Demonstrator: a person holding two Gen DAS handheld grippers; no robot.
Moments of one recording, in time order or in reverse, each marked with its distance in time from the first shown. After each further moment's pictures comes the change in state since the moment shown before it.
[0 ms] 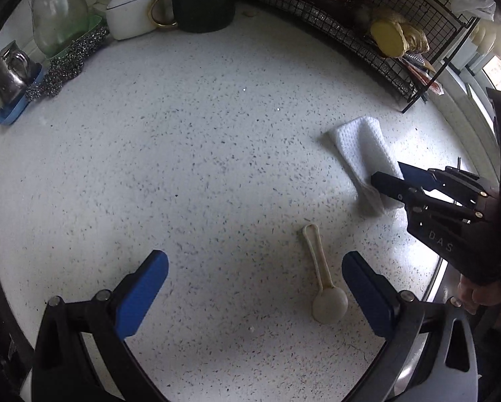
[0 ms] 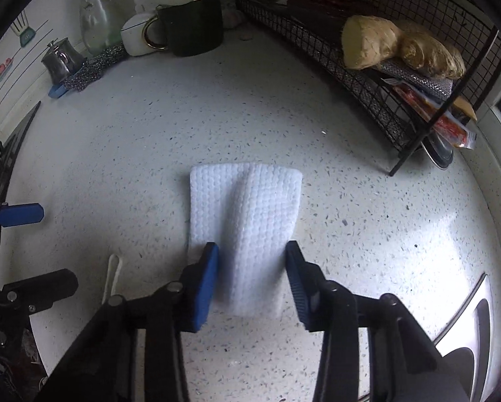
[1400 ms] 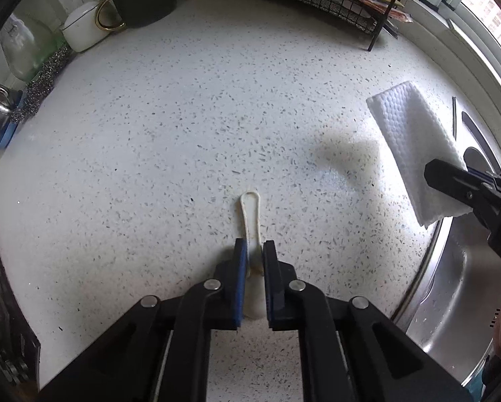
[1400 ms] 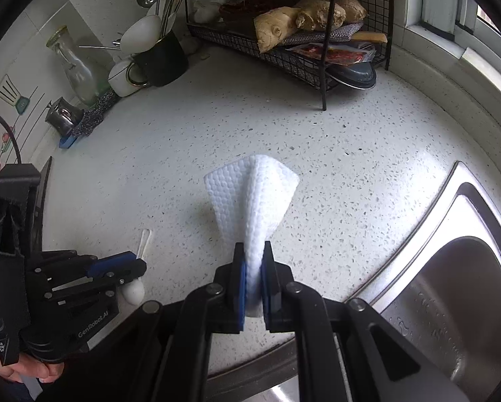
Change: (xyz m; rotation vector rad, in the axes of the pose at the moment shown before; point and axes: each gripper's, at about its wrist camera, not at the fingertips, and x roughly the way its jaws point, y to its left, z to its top) left arm 0.021 -0.096 -0.030 0.143 0.080 0.094; right arm -0.059 -0.040 -0.067 0.289 -0.042 0.081
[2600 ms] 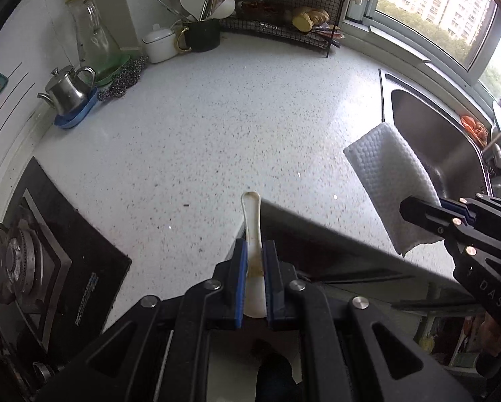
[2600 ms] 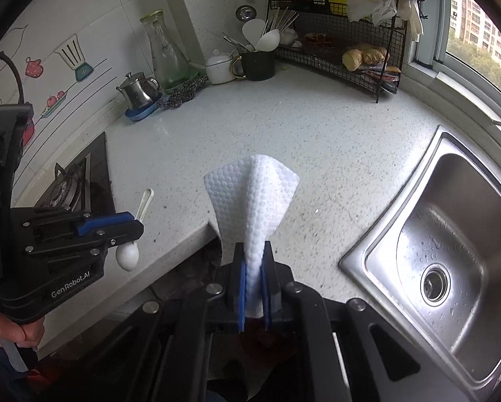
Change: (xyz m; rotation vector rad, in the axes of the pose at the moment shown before) left arm -0.148 0.160 -0.201 0.216 -0.193 -0.086; right arm -0.074 0.229 -0.149 0.032 -0.147 -0.096
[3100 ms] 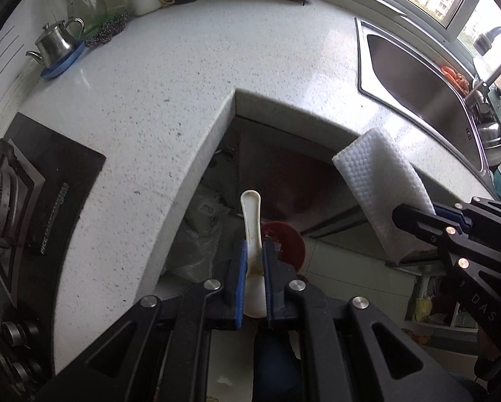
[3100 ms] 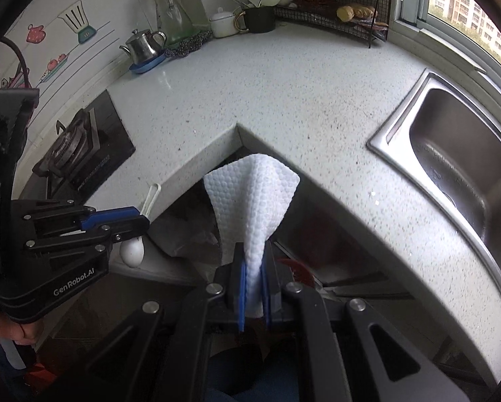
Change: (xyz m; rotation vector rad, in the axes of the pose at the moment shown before) left arm 0.021 -0.002 -0.101 0.046 0.116 -0.075; right arm 0.007 0.037 -0.082 0.056 0.118 -0.043
